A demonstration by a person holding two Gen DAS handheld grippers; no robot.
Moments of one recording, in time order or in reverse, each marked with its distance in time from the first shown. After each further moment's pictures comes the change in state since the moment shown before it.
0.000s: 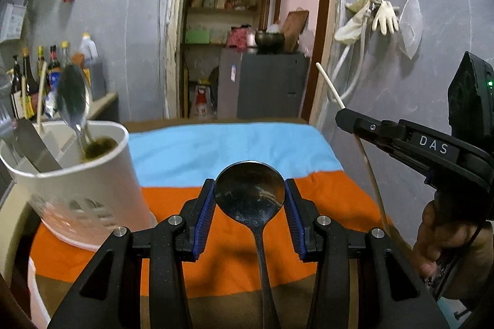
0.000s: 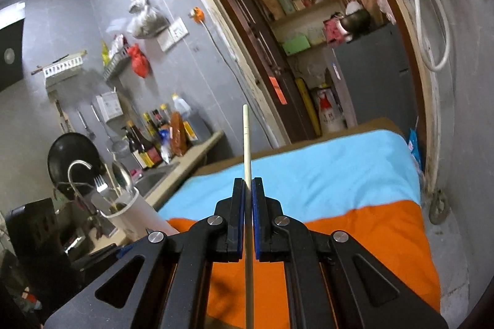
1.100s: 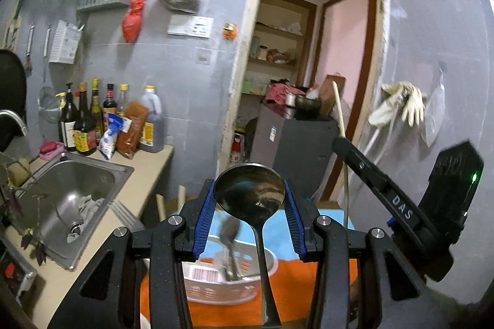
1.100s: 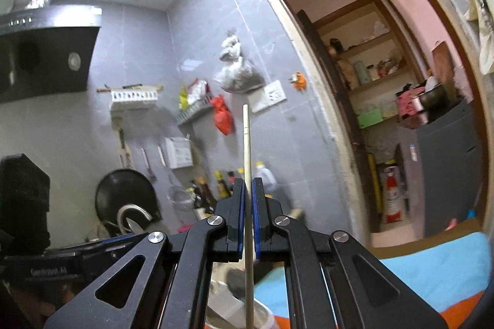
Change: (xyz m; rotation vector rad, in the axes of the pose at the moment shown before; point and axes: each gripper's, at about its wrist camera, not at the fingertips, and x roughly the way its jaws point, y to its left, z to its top) left arm -0.148 0.126 0.114 -0.152 -0.189 0.095; right arm 0.041 0.153 0.060 -0.145 -0.291 0.290
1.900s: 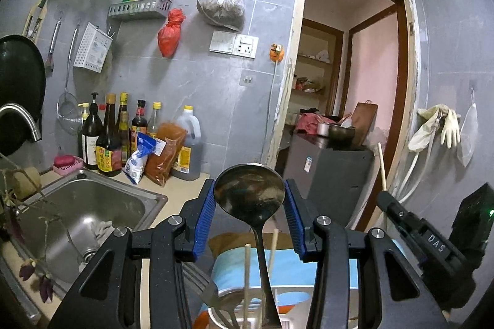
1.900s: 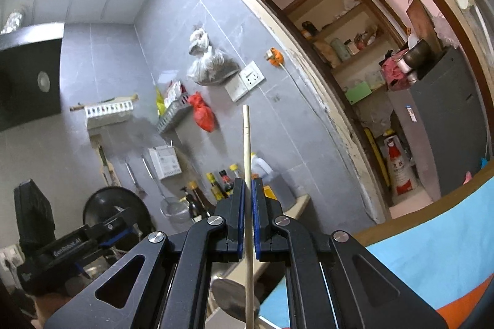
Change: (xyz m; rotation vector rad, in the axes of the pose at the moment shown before) left arm 0.053 0.099 -0.011 0.000 -0.157 0.098; right arm 0.059 -0.025 -0.065 0.155 -0.014 -0.078
